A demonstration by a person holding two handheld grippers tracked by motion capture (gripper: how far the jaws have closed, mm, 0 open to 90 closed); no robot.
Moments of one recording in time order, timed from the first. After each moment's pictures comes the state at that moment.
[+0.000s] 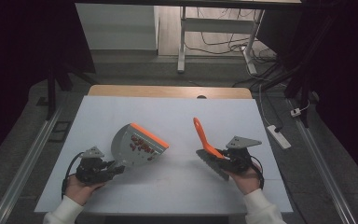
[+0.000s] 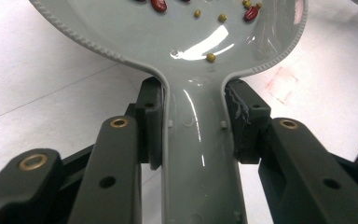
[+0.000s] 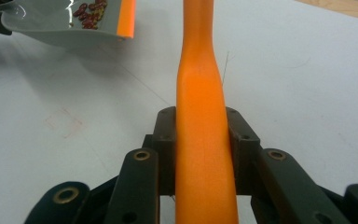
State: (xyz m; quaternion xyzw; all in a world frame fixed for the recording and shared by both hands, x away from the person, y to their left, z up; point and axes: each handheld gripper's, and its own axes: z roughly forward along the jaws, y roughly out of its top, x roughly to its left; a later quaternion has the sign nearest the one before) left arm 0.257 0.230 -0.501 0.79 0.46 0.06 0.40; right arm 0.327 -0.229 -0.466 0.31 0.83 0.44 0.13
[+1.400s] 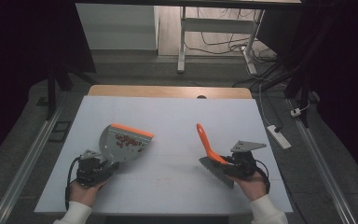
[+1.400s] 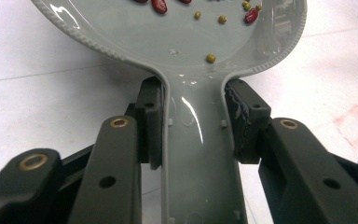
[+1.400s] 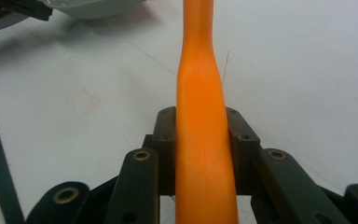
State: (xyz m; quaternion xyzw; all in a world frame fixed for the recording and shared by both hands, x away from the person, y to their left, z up) left arm 0.253 0.227 -0.517 0.71 0.59 0.12 0.37; right arm 0.315 -0.243 -0.468 0.32 0.84 0.43 0.08
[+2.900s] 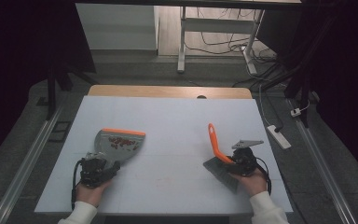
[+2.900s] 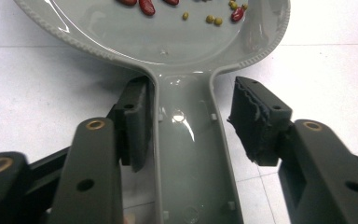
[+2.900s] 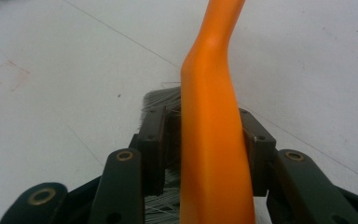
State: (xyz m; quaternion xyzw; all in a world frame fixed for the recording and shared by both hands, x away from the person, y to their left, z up) left arm 0.257 0.220 -0.536 0.67 0.64 0.13 0.35; right arm 0.343 -0.261 -0.500 0.39 0.85 0.36 0.07
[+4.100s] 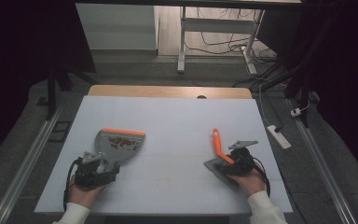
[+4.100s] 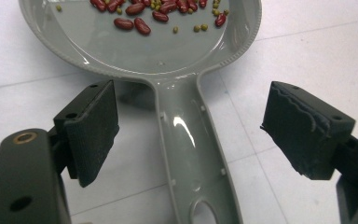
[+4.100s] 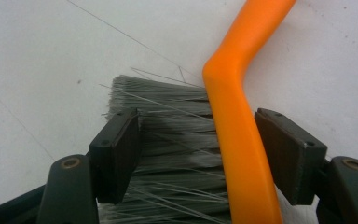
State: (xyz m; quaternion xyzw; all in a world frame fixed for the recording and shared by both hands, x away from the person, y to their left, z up) left arm 0.242 0.225 -0.513 0.72 0.58 0.17 0.34; right arm 0.350 -0.258 -0.513 0.40 0.85 0.32 0.10
